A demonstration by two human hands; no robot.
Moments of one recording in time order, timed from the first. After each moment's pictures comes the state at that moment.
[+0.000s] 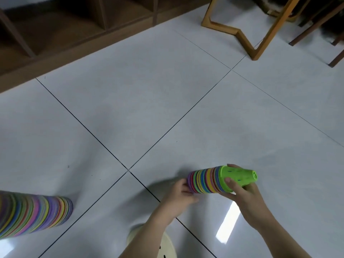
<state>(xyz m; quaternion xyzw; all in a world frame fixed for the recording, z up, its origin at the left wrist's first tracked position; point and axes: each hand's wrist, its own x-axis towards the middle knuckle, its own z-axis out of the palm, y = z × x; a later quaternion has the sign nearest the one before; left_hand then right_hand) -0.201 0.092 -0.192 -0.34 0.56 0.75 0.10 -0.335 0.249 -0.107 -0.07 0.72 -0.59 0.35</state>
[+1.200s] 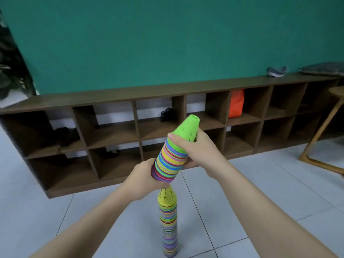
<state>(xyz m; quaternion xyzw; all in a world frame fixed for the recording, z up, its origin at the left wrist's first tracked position) 0.097 -0.033 0.282 -0.50 0.79 0.26 -0.26 -0.096 0.019 0.360 -0.55 0.54 -0.51 0.38</state>
